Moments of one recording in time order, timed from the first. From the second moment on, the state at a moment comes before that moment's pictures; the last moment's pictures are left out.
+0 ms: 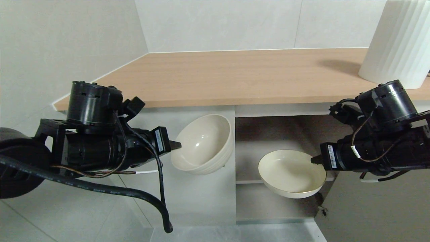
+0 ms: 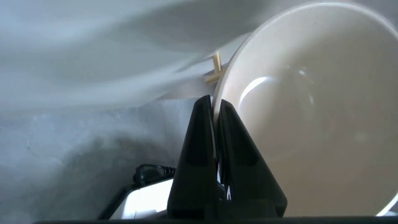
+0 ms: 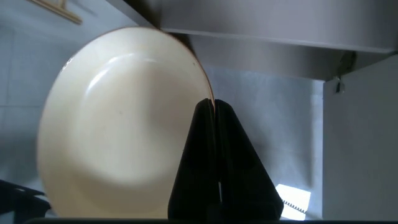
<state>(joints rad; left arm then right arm) -0.40 1.60 -0.96 -0.10 -0.16 -0.59 0.48 1.57 -1.07 0.24 -0.02 0.35</state>
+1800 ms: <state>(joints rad) -0.44 1.62 -0.94 -0.03 -0.16 -0.53 0.44 2.18 -1.02 -0.41 -0.19 0.36</state>
